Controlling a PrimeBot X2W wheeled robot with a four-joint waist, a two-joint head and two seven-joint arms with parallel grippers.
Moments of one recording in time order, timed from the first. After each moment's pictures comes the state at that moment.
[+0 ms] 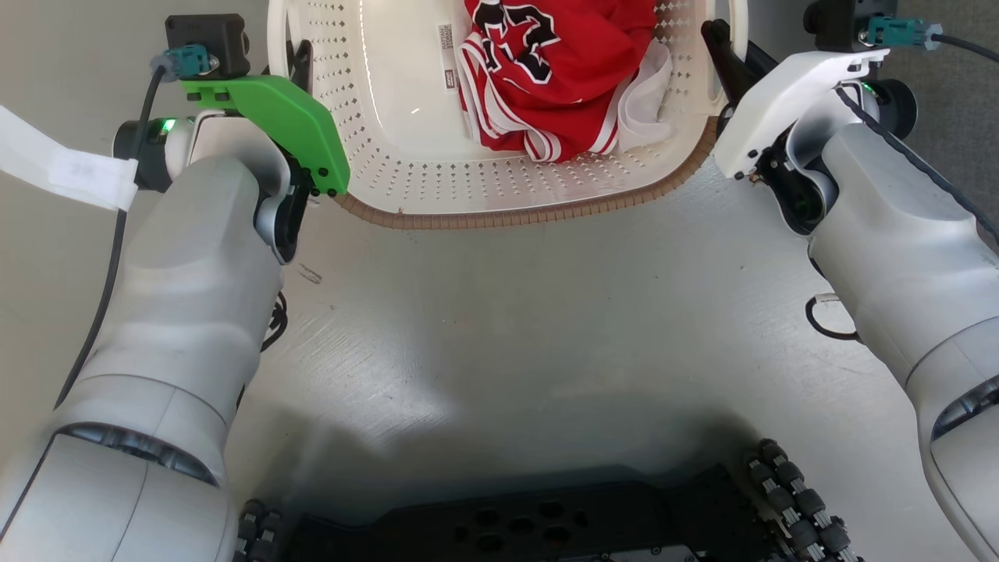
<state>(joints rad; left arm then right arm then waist) -1.13 -0.02 -0.62 1.22 -0.72 -0.04 -0.17 -1.07 -0.15 0.75 1.12 0.80 0.14 -0.19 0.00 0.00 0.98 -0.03</state>
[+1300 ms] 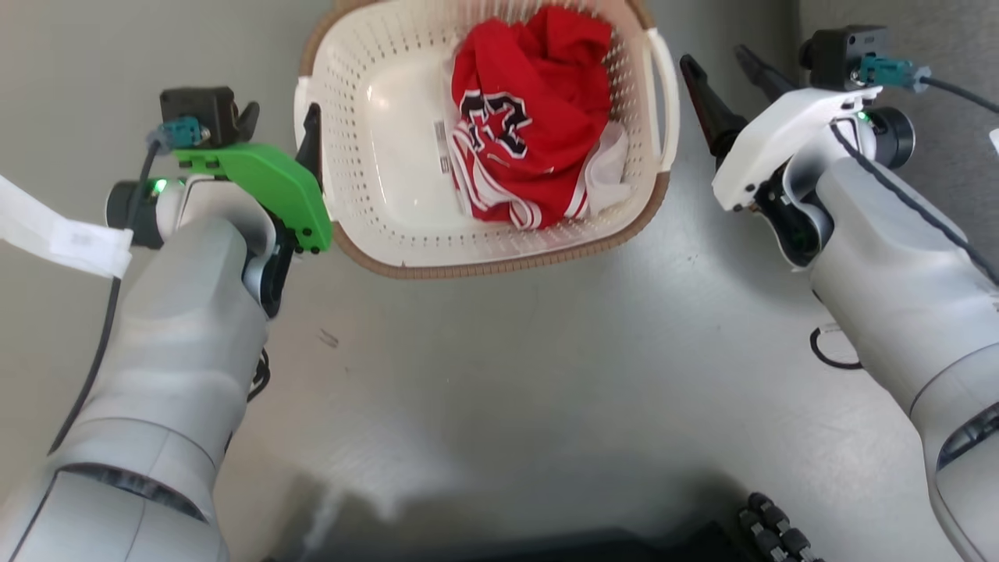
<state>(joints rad) -1.05 0.02 -0.65 1.22 -0.72 -0.09 -0.25 -1.01 -0.18 0.82 1.07 0.83 0.13 -0.25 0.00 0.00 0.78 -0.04</state>
